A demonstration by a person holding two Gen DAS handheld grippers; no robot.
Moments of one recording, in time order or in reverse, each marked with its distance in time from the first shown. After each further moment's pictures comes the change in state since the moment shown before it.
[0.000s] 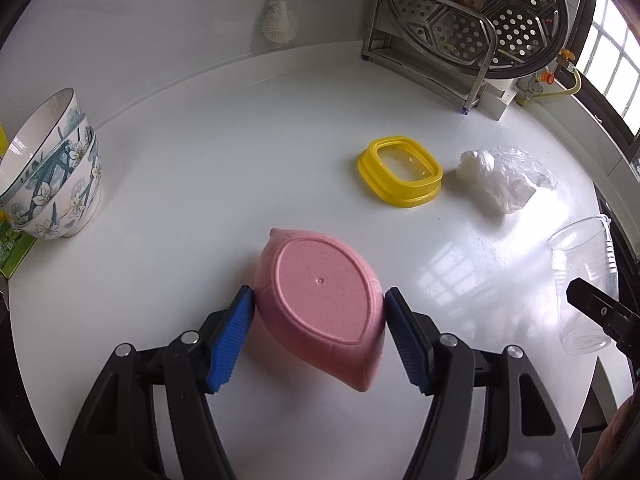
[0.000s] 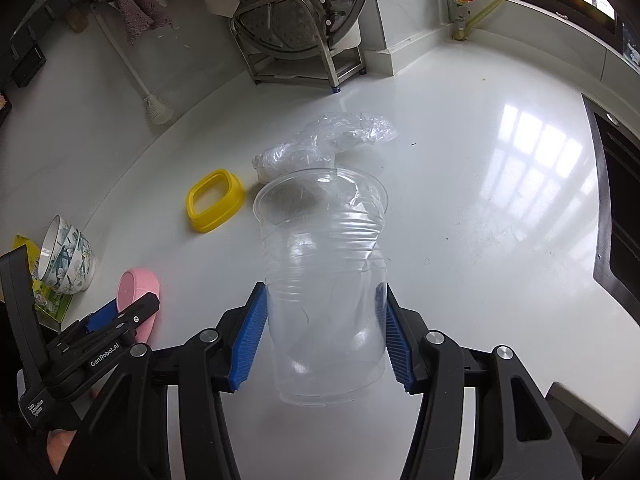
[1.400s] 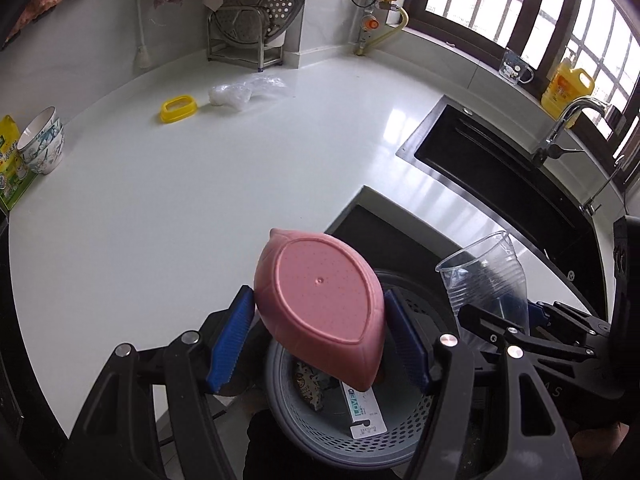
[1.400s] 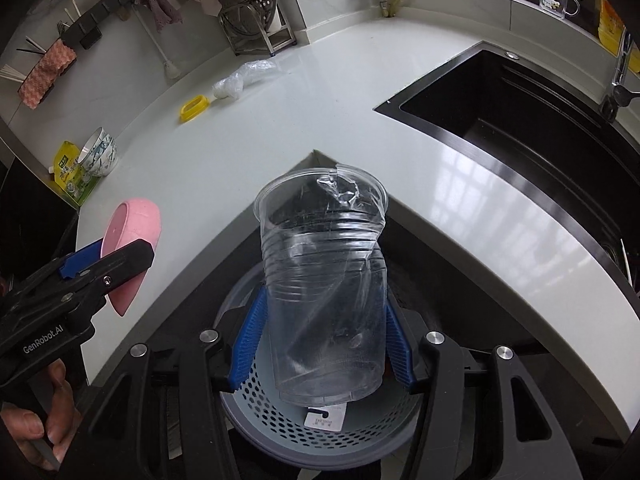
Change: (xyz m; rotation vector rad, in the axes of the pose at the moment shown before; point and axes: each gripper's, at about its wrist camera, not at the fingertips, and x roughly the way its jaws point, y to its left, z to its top) left arm -0.172 -0.248 -0.202 0.162 -0.004 -0.155; right arm -0.188 -0.193 -0.189 -0.062 0.090 0.012
